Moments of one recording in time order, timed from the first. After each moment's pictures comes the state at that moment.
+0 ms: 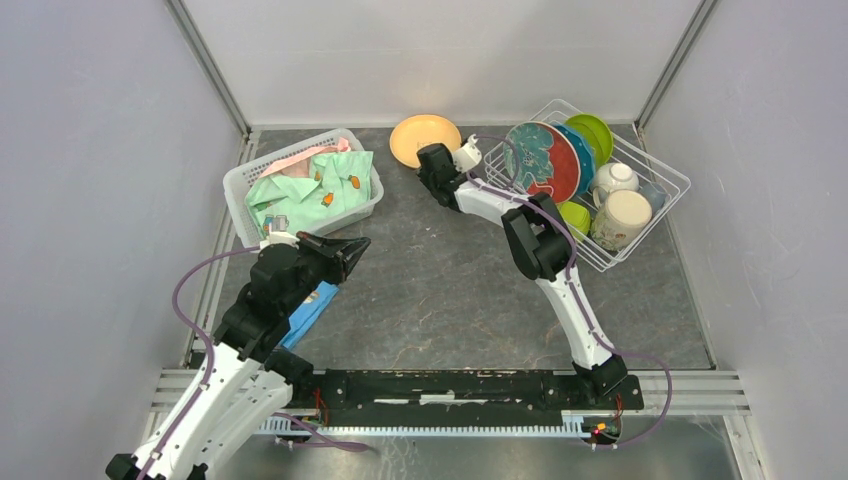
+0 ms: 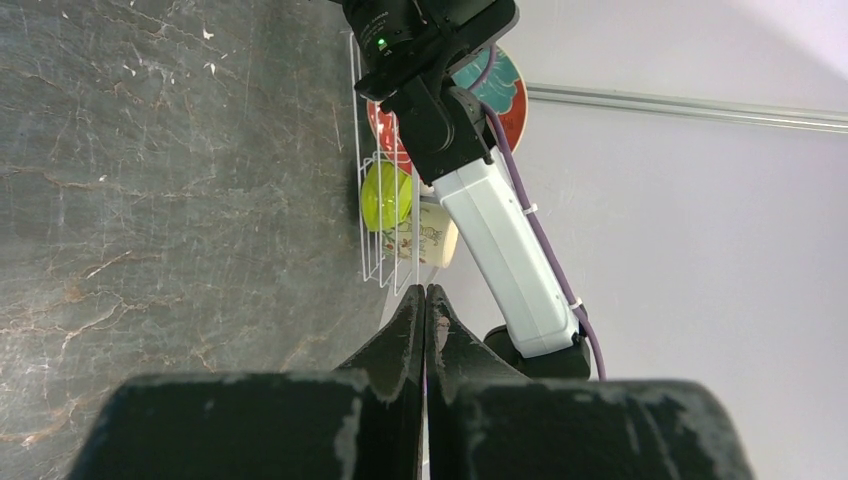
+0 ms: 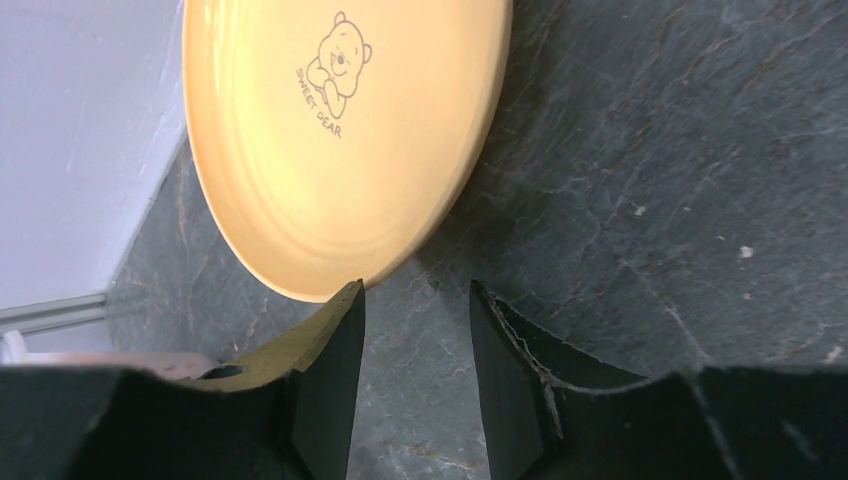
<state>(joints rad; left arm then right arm) -0.48 0.55 0.63 -0.37 -0.02 -1.49 0.61 2.48 1.92 -0.08 0.50 1.21</state>
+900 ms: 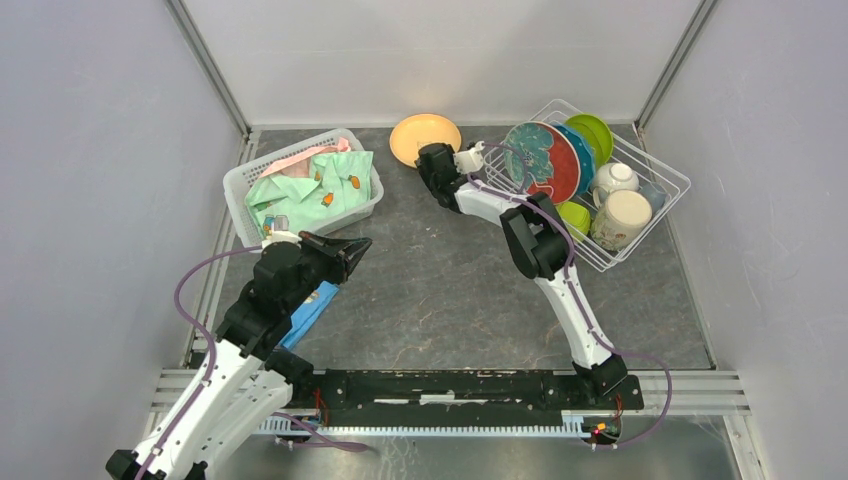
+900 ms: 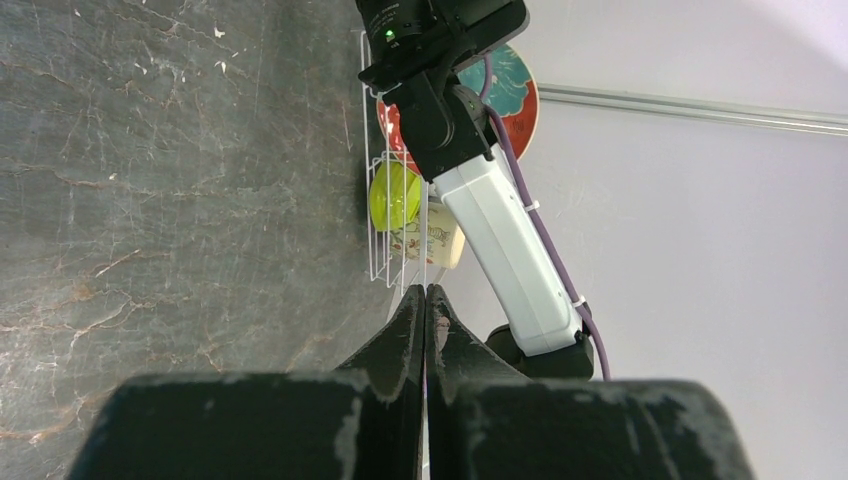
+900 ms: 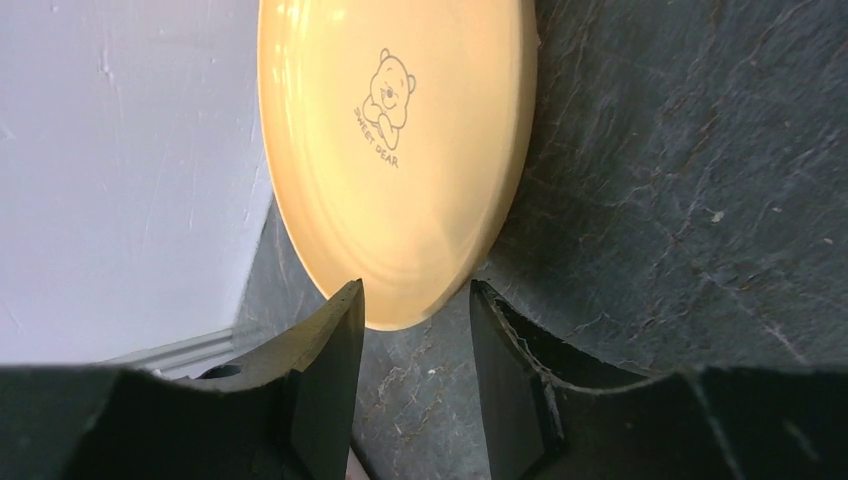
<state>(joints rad) -0.48 0.58 0.63 -0.37 -0.03 -1.49 0.60 2.50 1.92 0.04 0.51 1.42</state>
